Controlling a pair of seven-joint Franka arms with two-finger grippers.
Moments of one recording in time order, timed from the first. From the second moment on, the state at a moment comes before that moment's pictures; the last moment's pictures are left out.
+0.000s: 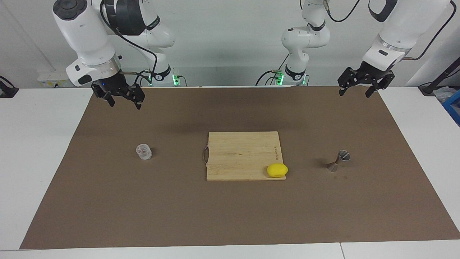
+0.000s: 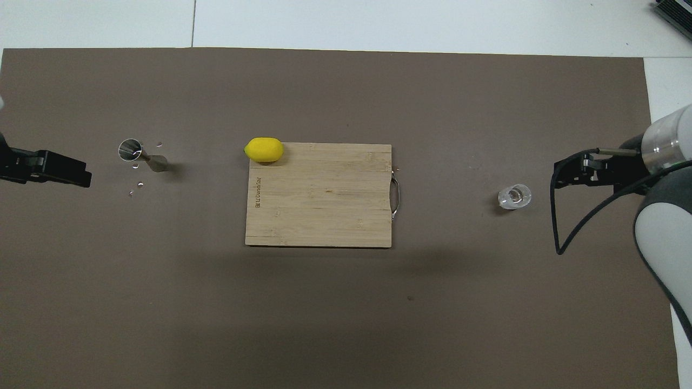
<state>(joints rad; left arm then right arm) 0.00 -0.02 -0.07 -1.56 -0.04 1.53 0.07 -0.03 -0.02 0.09 -1.69 -0.01 1.64 0.22</state>
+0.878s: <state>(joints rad) -0.01 -0.02 -0.07 -1.57 -0.04 1.54 0.07 -0.03 -0.02 0.09 -1.69 -0.01 1.64 0.22</state>
